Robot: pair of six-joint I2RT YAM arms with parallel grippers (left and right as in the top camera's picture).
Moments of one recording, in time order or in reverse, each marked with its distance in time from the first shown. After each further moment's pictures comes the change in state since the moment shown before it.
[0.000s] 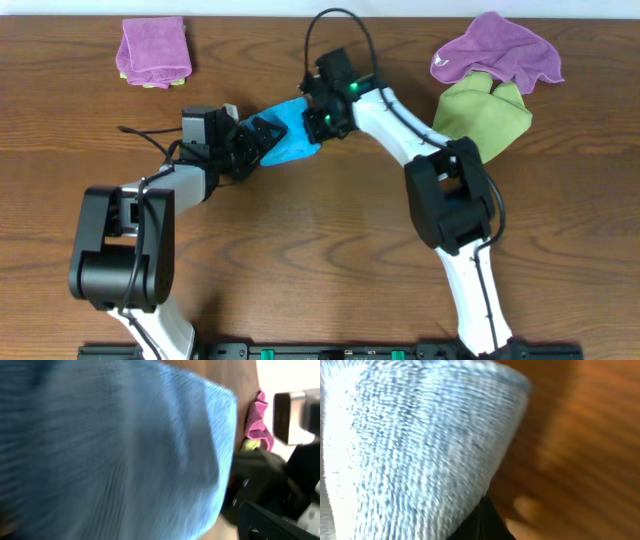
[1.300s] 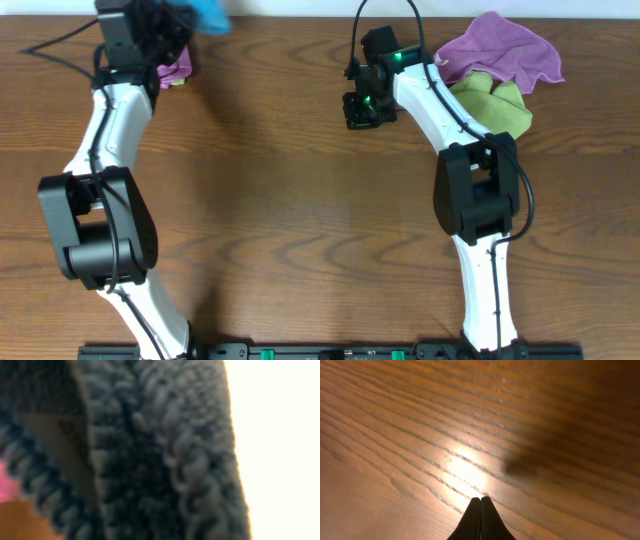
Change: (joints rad) left arm 0.217 0.116 0.703 -0.224 -0.304 -0.090; right arm -0.169 0.000 0.131 -0.311 0.007 -0.002
